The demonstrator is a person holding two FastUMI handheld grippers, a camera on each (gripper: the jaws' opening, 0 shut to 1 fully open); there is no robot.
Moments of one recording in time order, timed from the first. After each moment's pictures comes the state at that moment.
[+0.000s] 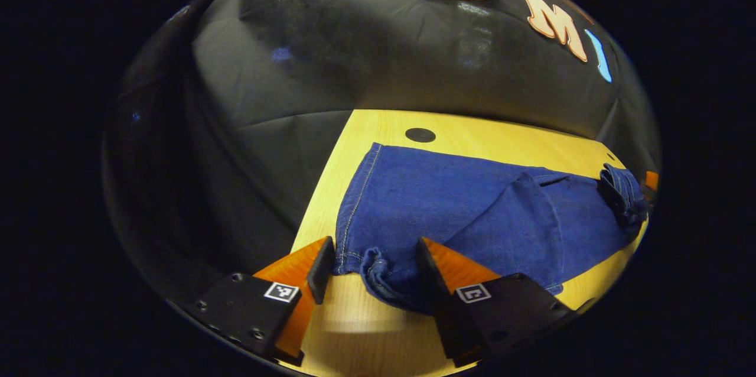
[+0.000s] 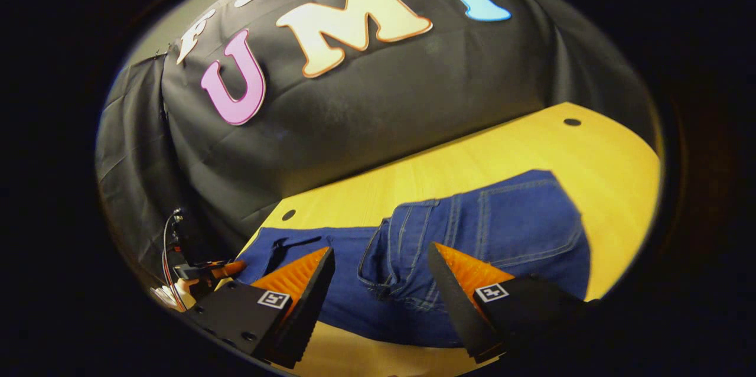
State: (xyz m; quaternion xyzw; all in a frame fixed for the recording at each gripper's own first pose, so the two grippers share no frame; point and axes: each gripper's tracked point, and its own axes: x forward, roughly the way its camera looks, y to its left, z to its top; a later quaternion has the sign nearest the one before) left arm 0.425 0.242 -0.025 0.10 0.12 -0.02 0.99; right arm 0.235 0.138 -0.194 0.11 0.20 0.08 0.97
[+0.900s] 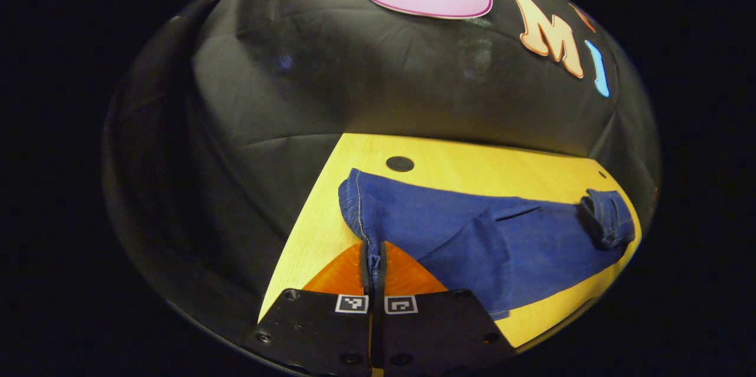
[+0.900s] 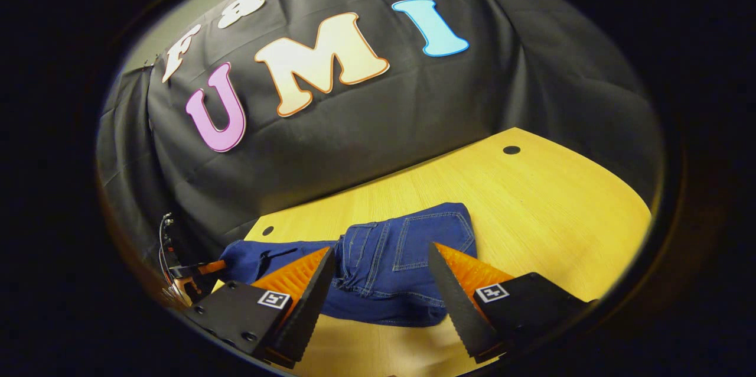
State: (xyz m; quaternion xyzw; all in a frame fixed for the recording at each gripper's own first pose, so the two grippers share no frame) left arm 0.401 0.188 0.031 0.08 0.08 -0.03 0.99; right arm 0.174 0.055 -0.127 0.11 0.18 0.01 0.98
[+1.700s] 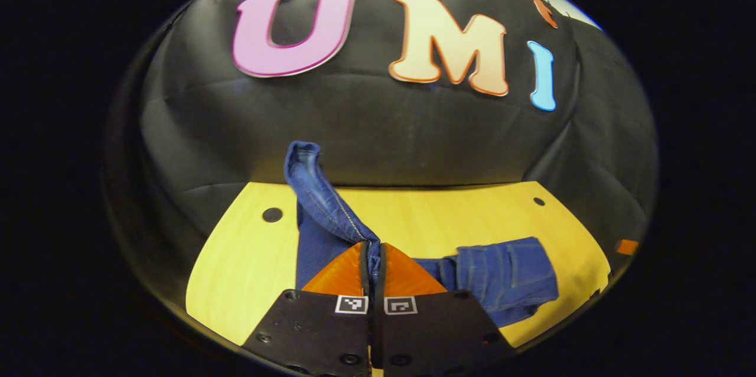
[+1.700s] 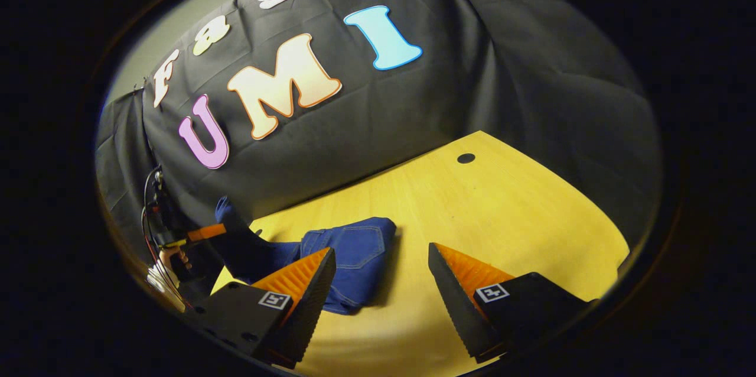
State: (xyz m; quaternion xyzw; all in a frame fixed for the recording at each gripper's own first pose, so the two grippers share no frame) left arm 0.352 -0.112 0.089 0.10 0.04 -0.11 0.99; right arm 0.139 -0.113 -0.086 0.12 0.20 0.02 0.97
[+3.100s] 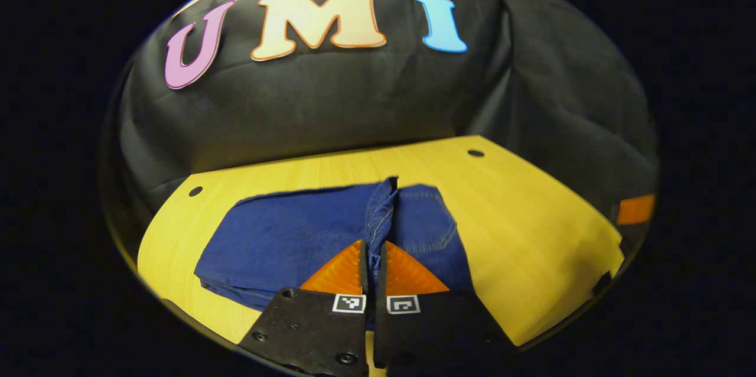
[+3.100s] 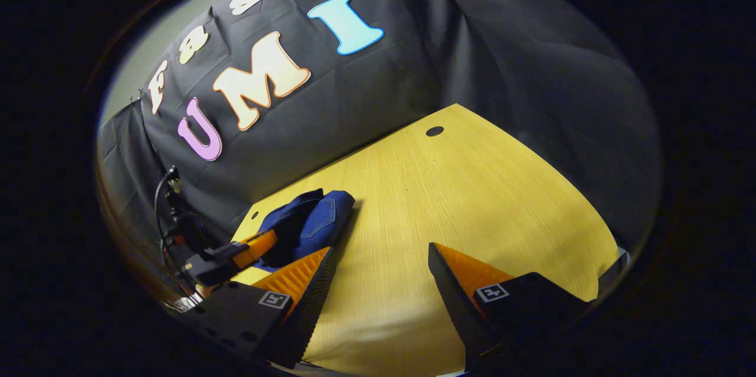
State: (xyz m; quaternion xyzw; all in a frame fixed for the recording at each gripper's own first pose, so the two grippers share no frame) left arm 0.298 -0.299 -0.116 0.21 0.06 -0.13 0.97; right arm 0.102 -0.202 -0.138 0.15 0.26 0.04 0.95
